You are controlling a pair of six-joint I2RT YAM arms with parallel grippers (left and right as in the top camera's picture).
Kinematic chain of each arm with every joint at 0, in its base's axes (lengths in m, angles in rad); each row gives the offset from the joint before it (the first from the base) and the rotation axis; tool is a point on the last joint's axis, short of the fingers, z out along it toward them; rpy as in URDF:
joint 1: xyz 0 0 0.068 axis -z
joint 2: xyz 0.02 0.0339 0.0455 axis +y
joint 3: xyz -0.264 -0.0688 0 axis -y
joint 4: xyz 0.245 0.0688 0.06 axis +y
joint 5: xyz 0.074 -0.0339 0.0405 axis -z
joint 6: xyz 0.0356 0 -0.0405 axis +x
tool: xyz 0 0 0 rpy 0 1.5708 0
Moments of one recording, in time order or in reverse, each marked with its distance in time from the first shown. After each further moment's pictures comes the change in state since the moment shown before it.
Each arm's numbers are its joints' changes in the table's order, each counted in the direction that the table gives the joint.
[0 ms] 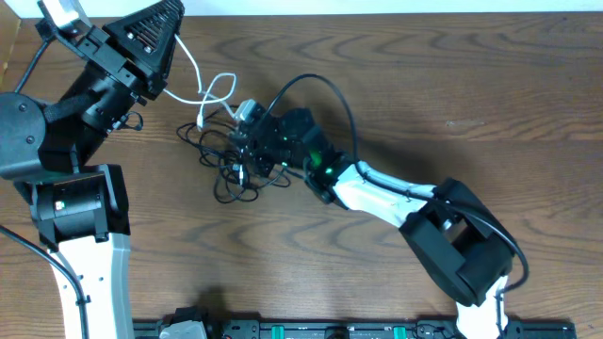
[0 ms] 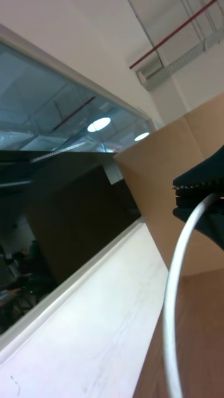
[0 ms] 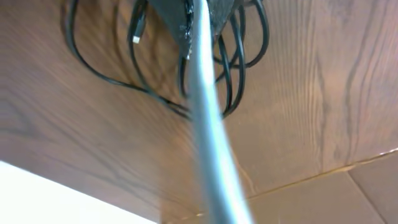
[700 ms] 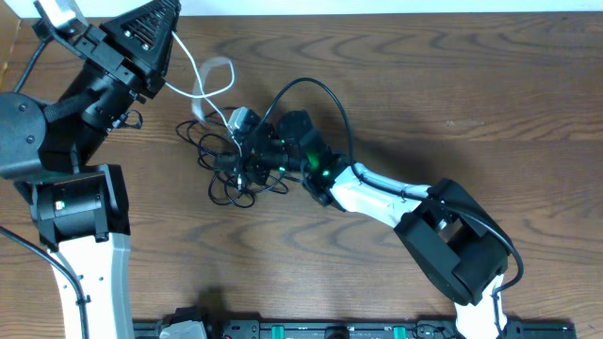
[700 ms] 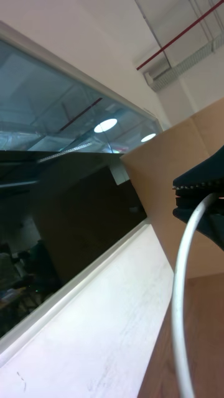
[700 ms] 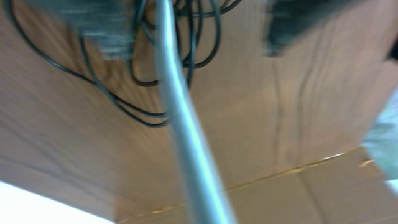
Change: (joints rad) left arm 0.000 0.000 0.000 -0.010 -0.026 -0.021; right arm -0.025 0.035 0.002 -0.053 -0.114 0.011
